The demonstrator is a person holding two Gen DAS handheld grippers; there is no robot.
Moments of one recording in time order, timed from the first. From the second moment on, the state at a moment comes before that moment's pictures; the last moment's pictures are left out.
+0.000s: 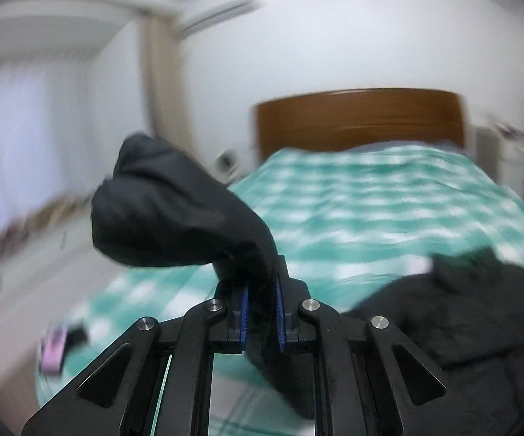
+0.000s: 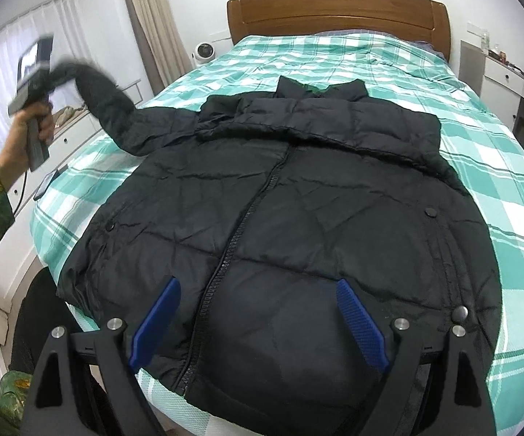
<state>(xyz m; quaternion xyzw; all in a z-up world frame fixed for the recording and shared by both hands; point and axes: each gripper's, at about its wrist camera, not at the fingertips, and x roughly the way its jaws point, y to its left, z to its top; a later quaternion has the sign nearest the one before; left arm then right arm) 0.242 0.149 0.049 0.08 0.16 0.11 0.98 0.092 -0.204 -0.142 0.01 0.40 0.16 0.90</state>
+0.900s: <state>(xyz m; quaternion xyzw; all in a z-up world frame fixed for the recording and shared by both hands) 0.156 0.059 -0.080 0.02 0.36 -0.09 0.93 0.266 -0.249 -0.110 0.09 0.40 0.19 0.89</state>
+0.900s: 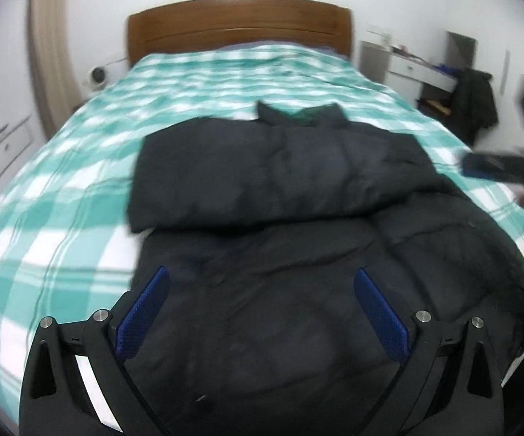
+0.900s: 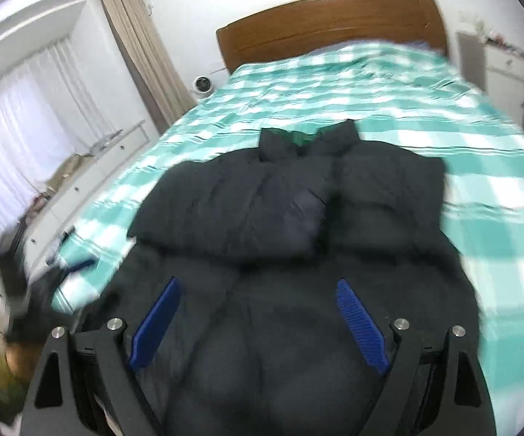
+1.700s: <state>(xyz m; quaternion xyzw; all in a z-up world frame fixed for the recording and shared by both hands) 0.136 0.118 -0.108 -0.06 0.38 -0.04 0.92 0.331 -0.240 -0.083 0.08 0.38 0.11 0.92</state>
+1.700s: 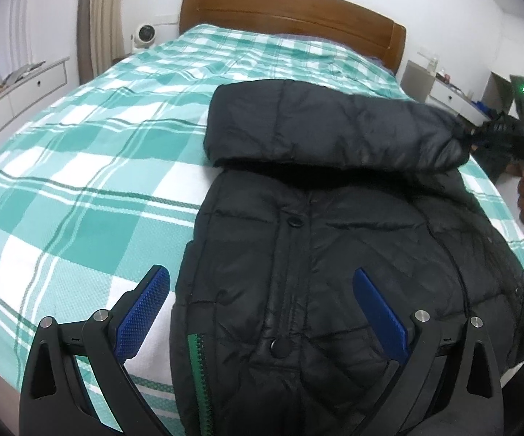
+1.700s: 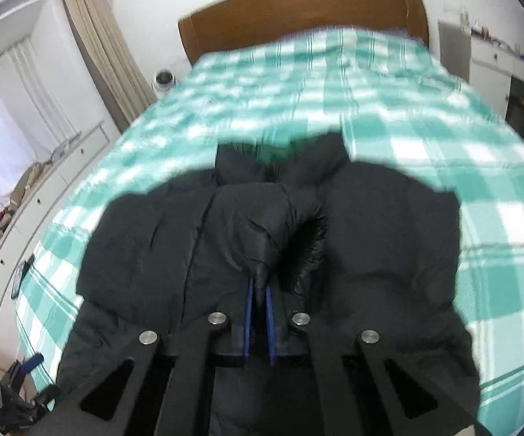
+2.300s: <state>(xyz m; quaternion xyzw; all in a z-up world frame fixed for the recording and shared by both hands) 0.138 0.117 -0.114 -0.05 0.40 -0.04 0.92 0.345 -0.333 -0.142 0.10 0.41 -0.01 0.91</state>
